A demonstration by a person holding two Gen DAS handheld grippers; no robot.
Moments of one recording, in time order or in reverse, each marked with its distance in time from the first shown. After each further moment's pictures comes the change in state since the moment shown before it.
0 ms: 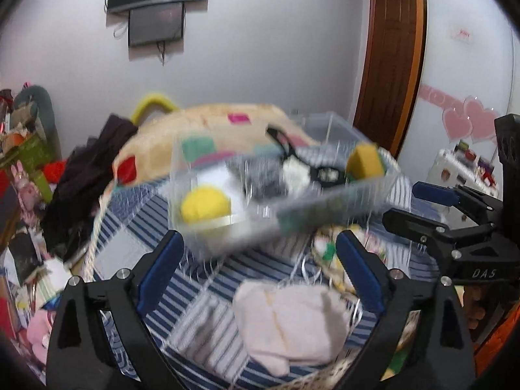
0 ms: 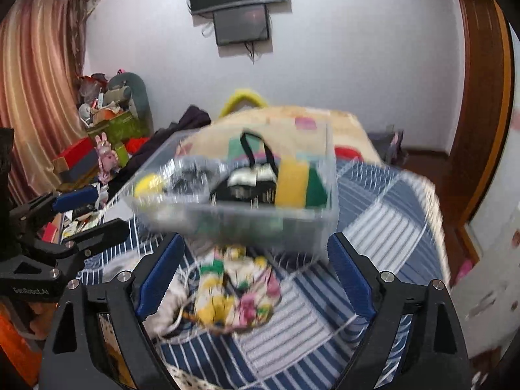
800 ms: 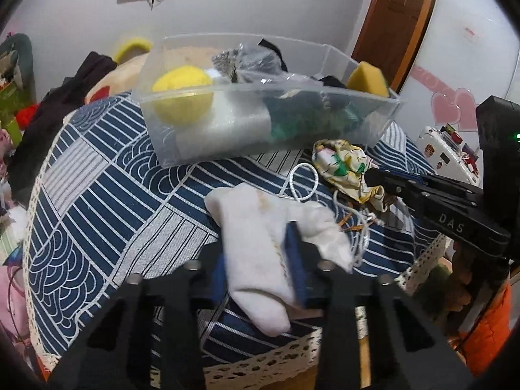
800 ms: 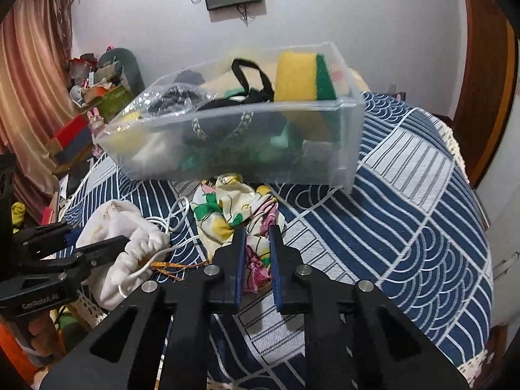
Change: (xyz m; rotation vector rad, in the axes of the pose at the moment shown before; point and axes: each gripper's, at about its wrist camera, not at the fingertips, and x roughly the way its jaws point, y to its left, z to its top) left arm 0.035 0.009 -0.066 -0.093 0.191 -0.139; right arm 0.023 -0.002 -0.035 0.029 0.089 -0.018
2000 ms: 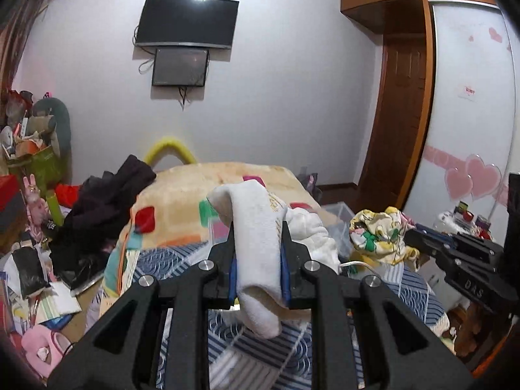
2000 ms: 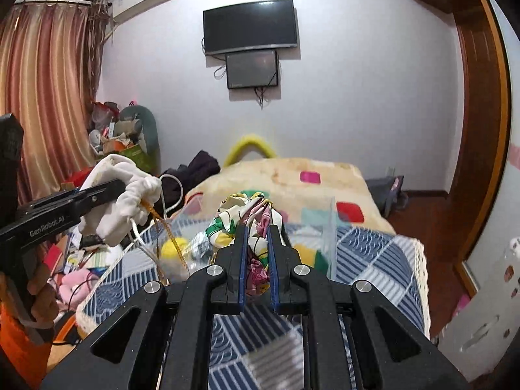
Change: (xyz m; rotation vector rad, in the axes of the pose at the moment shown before) left arm -0.120 0.001 0.106 0.015 -0.434 0.135; right arm -0.071 0.023 0.068 -0.104 -0.343 -0.003
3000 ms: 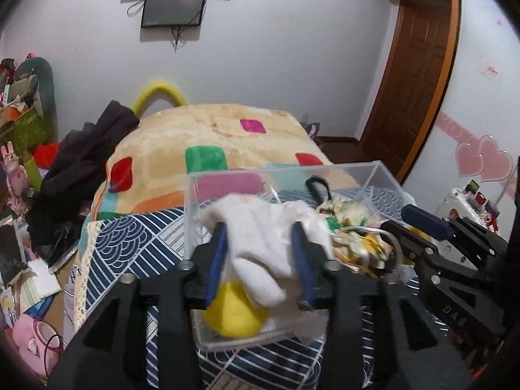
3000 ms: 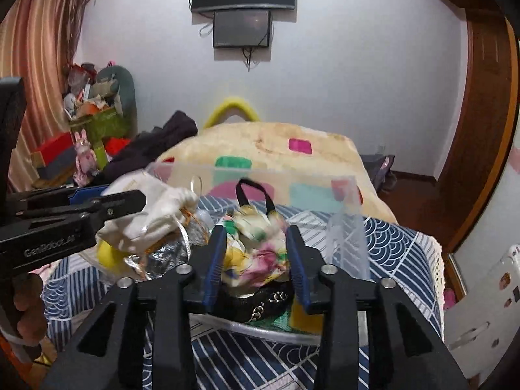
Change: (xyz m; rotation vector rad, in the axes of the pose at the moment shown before) left arm 0.119 0.015 -0.016 -0.038 0.258 -0.025; right arm 0.086 0.006 -0.004 -0.042 0.160 -0.081
